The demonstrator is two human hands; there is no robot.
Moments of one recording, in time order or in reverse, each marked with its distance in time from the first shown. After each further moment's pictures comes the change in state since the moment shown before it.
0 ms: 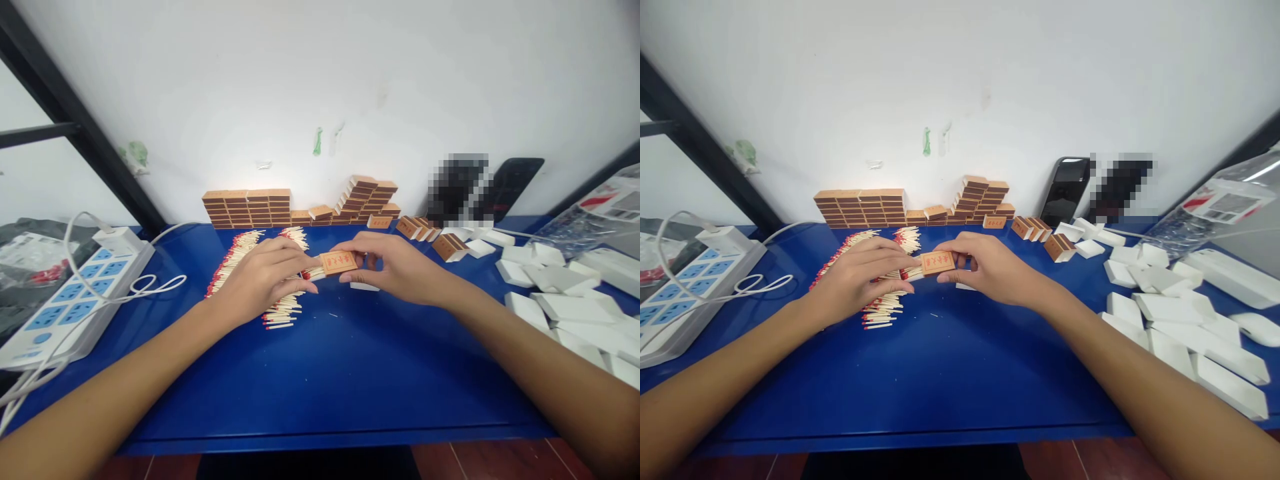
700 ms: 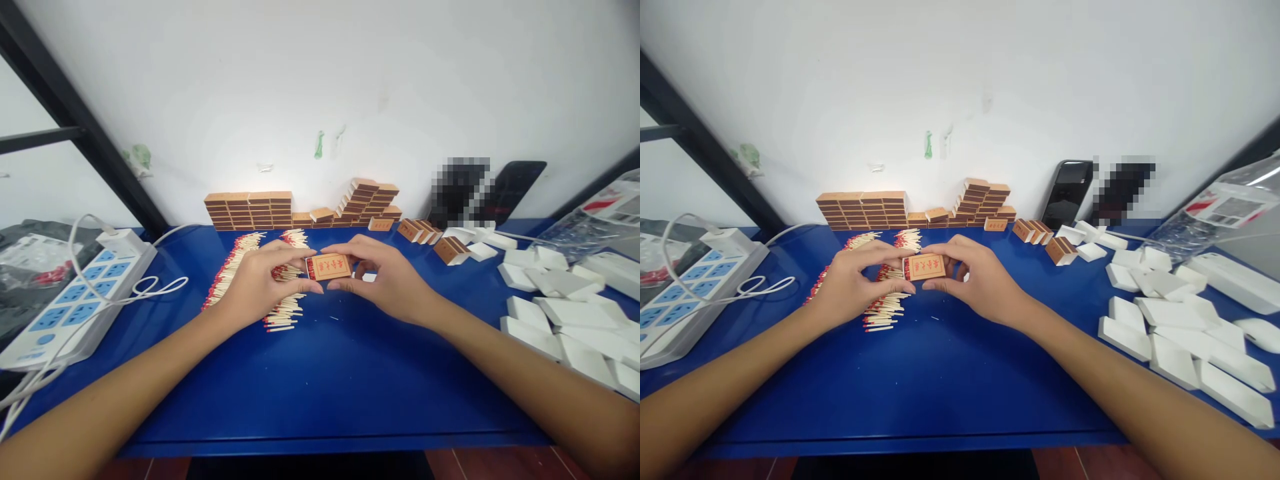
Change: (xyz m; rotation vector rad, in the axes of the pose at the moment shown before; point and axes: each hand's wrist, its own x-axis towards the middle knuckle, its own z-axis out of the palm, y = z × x) left_hand 0.000 0.011 0.002 -0.254 0.103 -0.453; right_hand 0.000 -0.014 0.026 0.227 0.191 0.006
